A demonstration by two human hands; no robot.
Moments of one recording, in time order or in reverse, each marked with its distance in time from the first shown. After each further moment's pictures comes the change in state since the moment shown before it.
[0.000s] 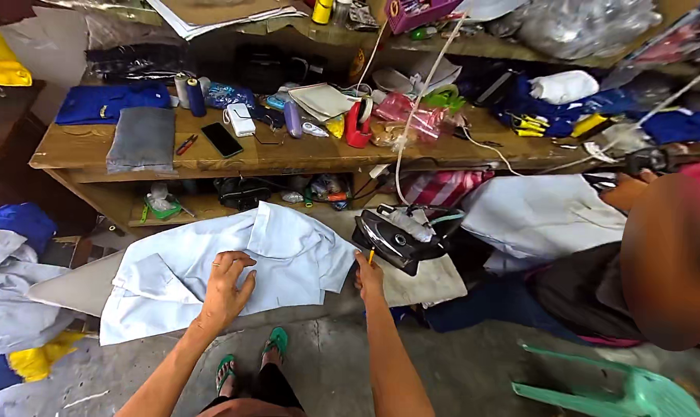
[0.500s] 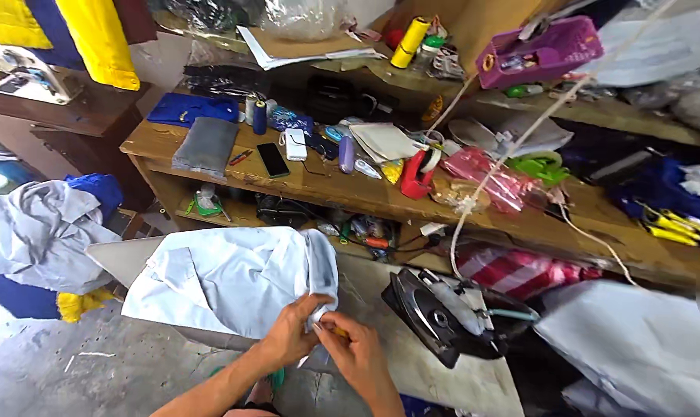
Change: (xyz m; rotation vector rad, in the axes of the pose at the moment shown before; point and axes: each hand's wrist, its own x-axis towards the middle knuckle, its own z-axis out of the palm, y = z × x) left_hand 0.031 0.085 0.067 -0.482 -0.175 -0.198; right_hand -0.140 -0.088 -0.002 -0.137 -0.749 -1.054
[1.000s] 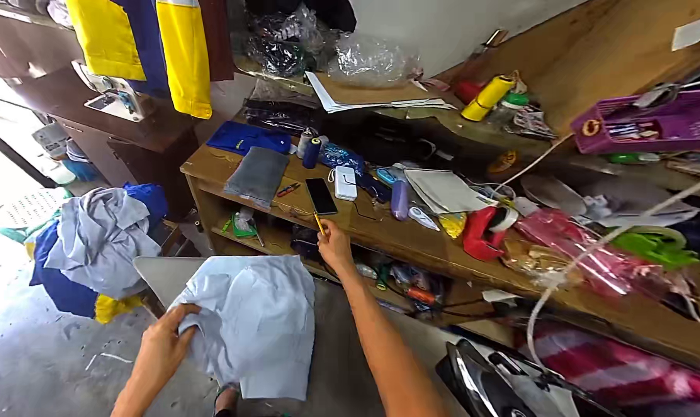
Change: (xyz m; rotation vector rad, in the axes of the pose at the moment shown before) left_hand -0.140 -0.023 -0.243 0.672 0.556 -0.458; right_hand 0.298 0.027 0.125 -0.324 -0.221 0.272
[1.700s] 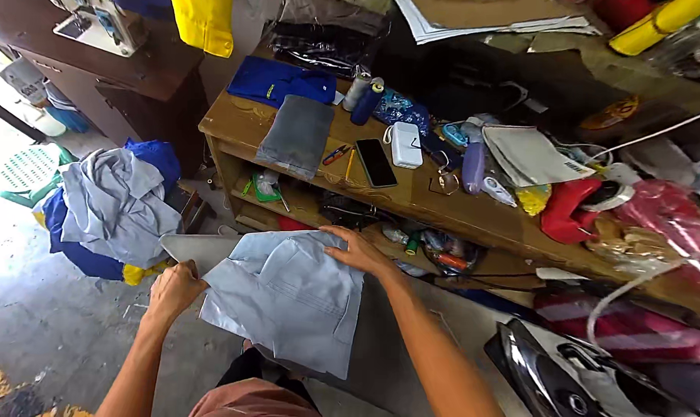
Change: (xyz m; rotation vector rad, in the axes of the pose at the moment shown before) left_hand 0.102 -0.090 -0.045 0.347 -0.522 -0.525; right_hand -0.003 0.011 0.076 -0.116 -0.539 -0.304
